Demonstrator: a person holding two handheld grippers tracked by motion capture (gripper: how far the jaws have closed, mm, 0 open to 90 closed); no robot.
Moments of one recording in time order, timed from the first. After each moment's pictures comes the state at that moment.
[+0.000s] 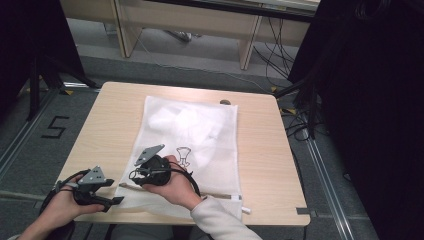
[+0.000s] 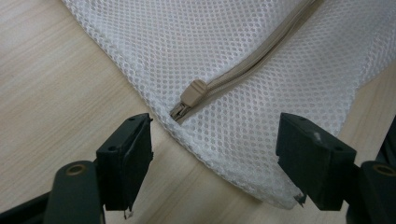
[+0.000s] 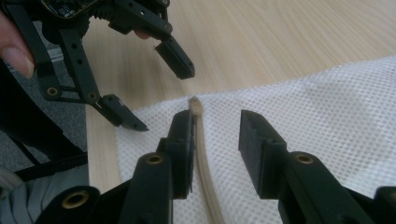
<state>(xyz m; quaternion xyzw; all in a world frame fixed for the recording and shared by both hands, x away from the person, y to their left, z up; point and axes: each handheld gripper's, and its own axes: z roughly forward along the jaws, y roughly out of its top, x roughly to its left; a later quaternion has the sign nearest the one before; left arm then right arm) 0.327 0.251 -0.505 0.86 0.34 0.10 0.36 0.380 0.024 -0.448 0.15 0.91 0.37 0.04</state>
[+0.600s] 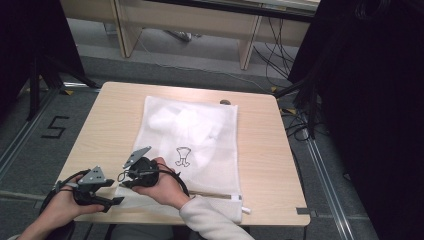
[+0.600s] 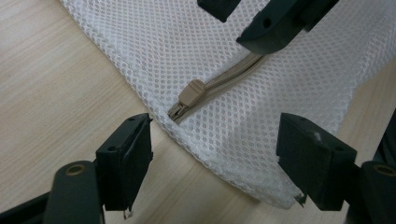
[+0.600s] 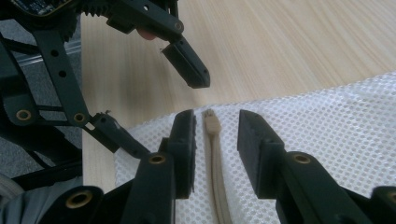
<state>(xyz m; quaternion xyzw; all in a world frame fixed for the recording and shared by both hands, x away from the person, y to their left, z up) 0.327 0.251 -0.505 0.86 0.34 0.09 0.36 0.383 0.054 -0.467 0.14 0.92 0.36 0.01</state>
